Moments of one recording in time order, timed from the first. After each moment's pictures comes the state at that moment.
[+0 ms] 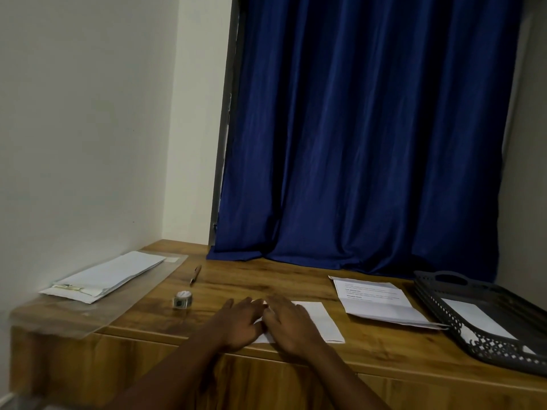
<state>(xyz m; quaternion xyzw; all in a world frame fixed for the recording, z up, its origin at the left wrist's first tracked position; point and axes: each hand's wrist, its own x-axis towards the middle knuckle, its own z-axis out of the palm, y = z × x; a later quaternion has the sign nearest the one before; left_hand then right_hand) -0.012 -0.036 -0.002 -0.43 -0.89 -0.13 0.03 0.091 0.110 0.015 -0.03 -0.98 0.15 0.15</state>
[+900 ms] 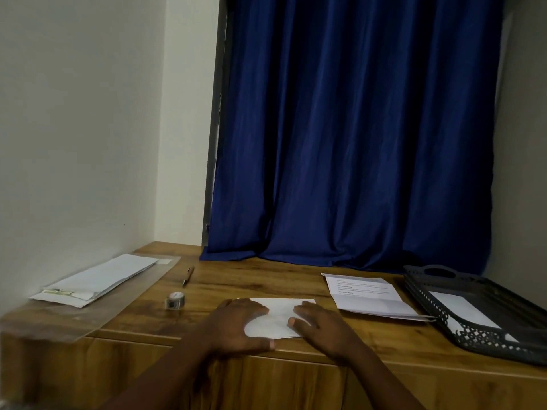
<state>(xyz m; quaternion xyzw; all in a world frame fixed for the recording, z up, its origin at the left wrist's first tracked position) 0.004 -0.043 0.006 -0.45 -0.88 -0.13 0.01 0.120 0.208 -0.002 -0.07 -0.97 0.19 0.13</state>
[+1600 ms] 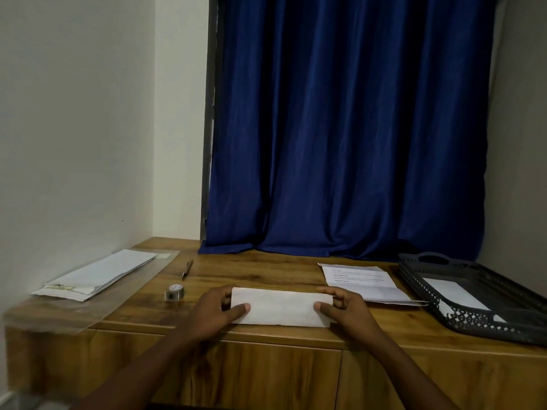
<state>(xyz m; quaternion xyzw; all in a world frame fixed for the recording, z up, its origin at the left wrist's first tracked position) 0.018 -0.073 0.005 -0.36 -0.79 -0.49 -0.02 0.168 0.228 0.007 -0.04 -0.83 0.50 0.24</state>
